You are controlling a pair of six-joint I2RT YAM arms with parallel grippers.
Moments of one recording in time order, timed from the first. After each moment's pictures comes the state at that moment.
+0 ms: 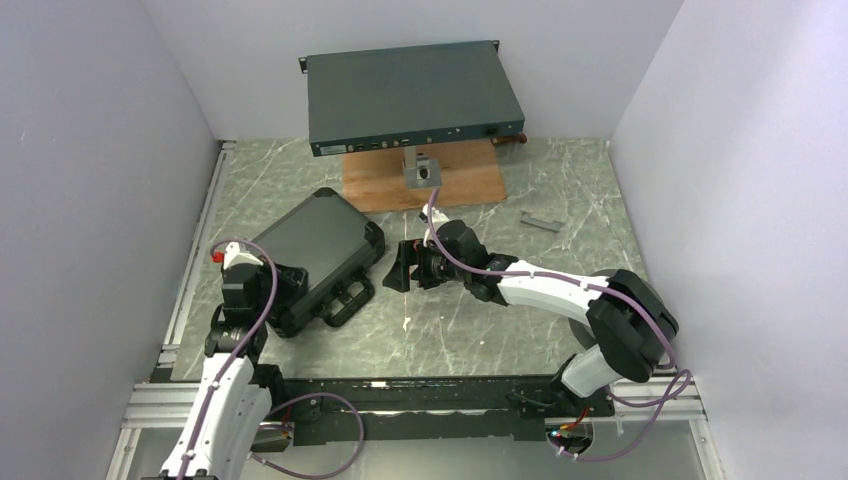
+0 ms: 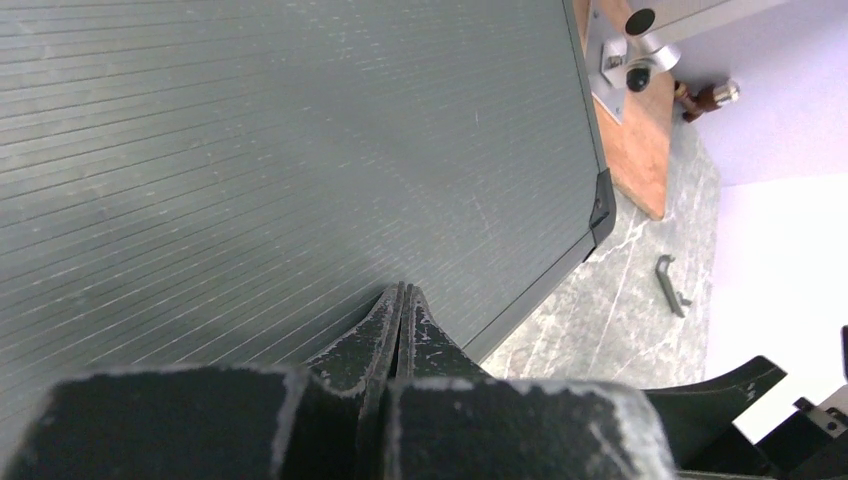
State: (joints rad) left arm 0.01 0.58 0.31 -0.19 0.11 -0.81; right arm 0.83 1.50 0.83 0.14 -0.24 0.64
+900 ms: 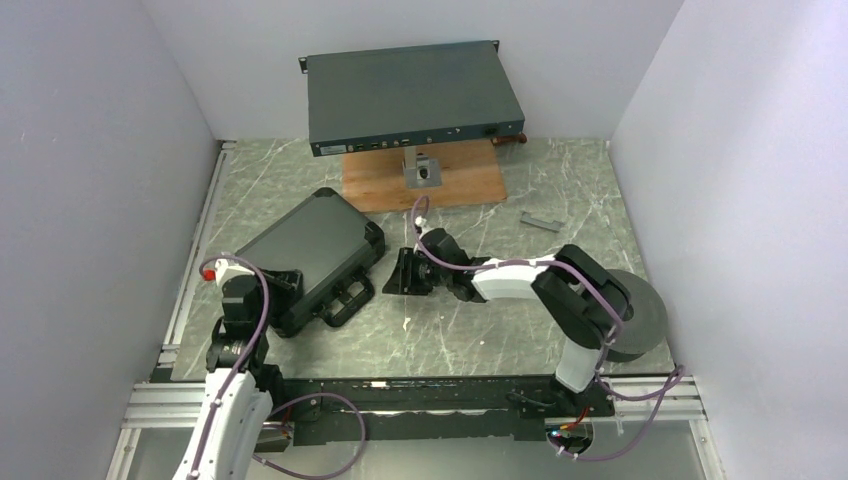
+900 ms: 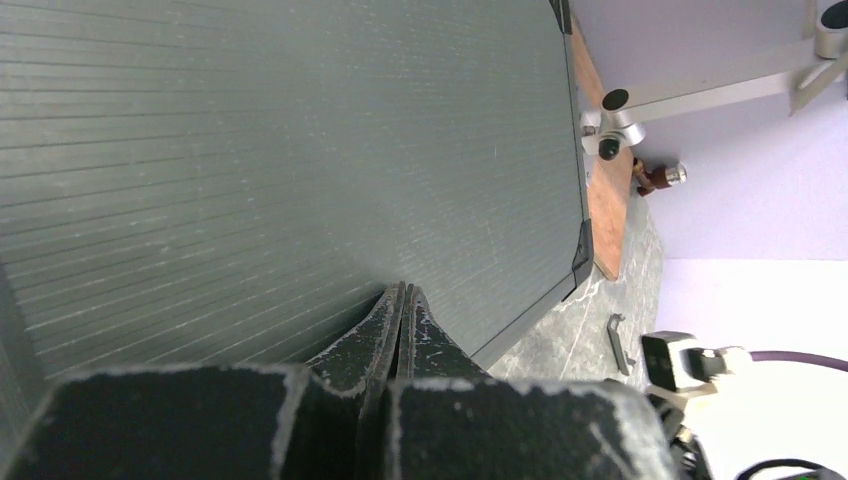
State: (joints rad) left arm 0.01 0.41 0.21 -0.21 0.02 -1.00; right arm 0.83 1.73 0.84 0.28 -0.27 0.81
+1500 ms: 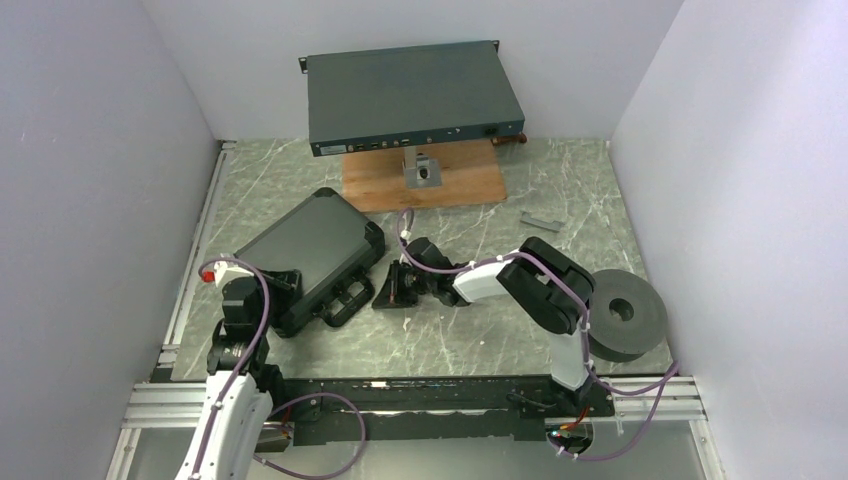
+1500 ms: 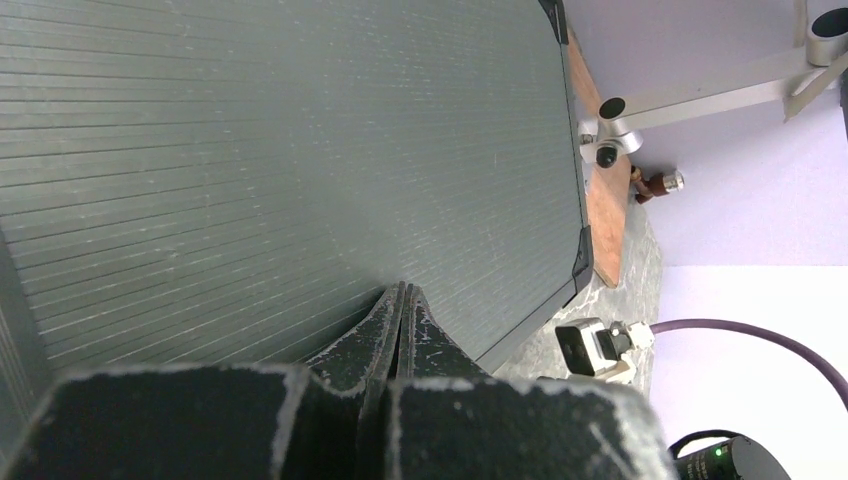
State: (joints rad) left arm 0.01 0.42 0.21 -0.18 0.00 -0.99; right arm 0.87 1.95 0.91 0.39 -0.39 0.98
